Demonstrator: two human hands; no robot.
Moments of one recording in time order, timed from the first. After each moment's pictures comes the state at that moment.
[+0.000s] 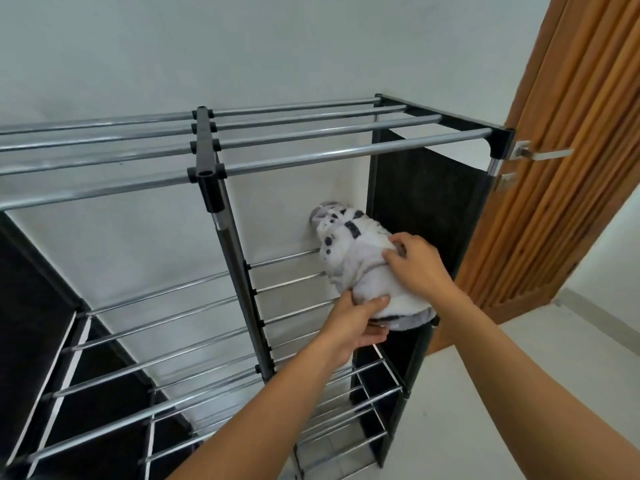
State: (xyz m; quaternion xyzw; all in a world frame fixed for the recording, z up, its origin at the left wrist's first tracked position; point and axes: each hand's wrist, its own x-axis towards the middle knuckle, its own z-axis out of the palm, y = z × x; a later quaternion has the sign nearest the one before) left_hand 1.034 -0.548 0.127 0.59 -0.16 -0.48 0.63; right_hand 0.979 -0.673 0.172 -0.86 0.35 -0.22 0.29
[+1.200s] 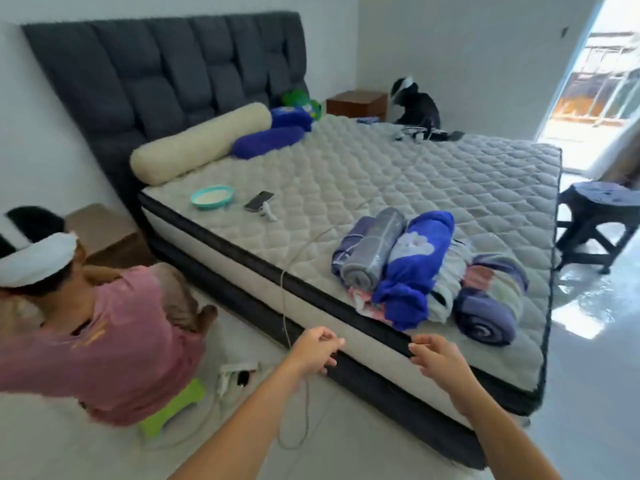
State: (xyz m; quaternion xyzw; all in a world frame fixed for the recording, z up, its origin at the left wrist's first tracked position) left_hand 0.303 -0.200 0.026 0.21 -0.78 -0.56 -0.16; right_hand 0.274 0.029 0.016 0.09 0.81 -0.56 0.18
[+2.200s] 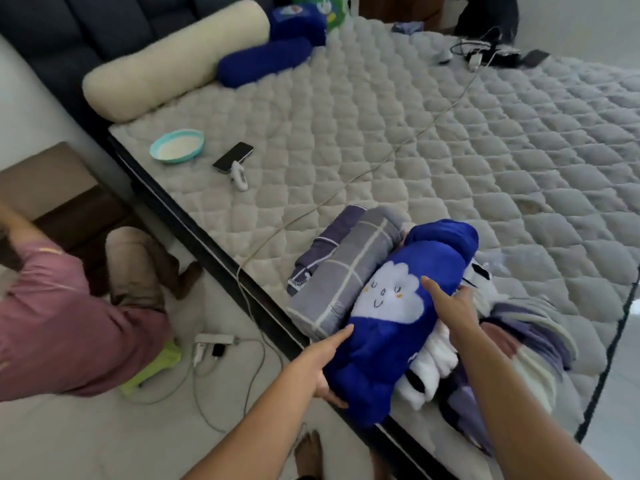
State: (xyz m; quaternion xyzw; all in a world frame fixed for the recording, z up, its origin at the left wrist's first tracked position) left_hand 0.023 -0.086 -0.034 0.52 -0.40 -0.68 -0.33; right_hand -0.100 0.099 -0.034 0.25 0.75 -0.58 0.19
